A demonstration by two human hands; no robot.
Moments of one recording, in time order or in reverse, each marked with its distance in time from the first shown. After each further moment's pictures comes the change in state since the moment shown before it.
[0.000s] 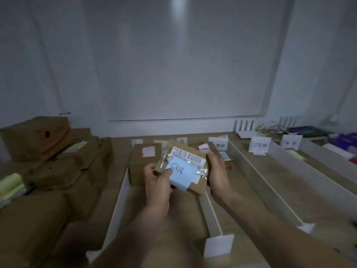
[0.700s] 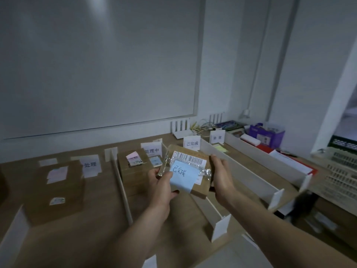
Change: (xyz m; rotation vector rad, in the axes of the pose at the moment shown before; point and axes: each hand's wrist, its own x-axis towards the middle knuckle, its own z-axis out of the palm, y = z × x) left_hand -0.054 -0.093 0.251 0.051 -0.334 -0.178; right_hand 0.062 -0.032 -0.268 0.006 0.333 0.014
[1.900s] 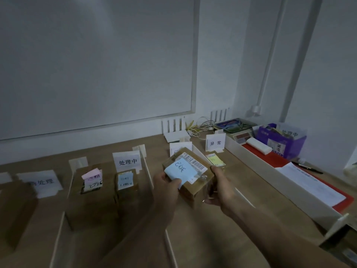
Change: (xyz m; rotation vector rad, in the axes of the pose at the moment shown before) left_hand 0.221 -0.103 0.239 0.243 0.085 -0.021; right_hand 0.312 0.009 -0.109 -0.080 -0.118 0.264
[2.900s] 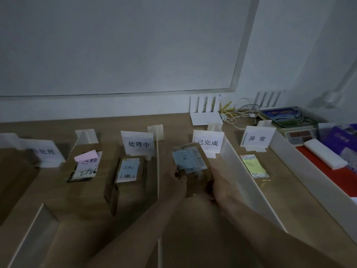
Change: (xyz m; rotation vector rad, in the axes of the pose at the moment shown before) left_hand 0.185 -0.064 0.041 0.434 0.083 0.038; right_hand 0.230 0.034 0.074 -0.478 -0.216 -0.101
